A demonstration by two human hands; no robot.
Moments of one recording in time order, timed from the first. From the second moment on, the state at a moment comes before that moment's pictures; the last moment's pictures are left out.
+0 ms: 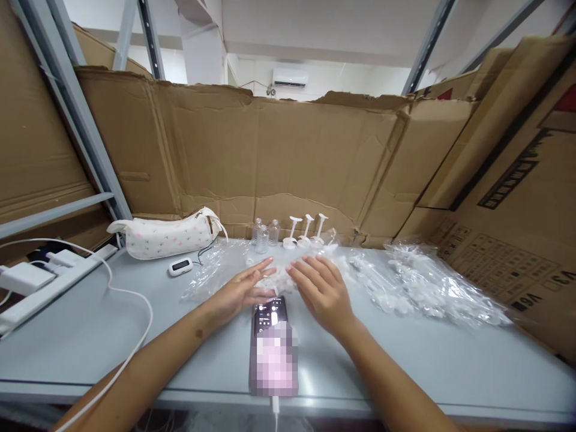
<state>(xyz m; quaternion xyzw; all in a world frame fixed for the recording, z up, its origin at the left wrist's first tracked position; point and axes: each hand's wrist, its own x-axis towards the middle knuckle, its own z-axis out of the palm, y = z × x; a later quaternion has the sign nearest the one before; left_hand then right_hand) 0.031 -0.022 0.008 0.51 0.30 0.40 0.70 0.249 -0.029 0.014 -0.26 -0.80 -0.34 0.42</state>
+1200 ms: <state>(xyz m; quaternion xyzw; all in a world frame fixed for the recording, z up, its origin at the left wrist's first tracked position) 0.020 -0.006 0.001 0.63 0.35 0.43 0.54 0.248 -0.006 0.004 -0.26 -0.46 0.63 0.57</state>
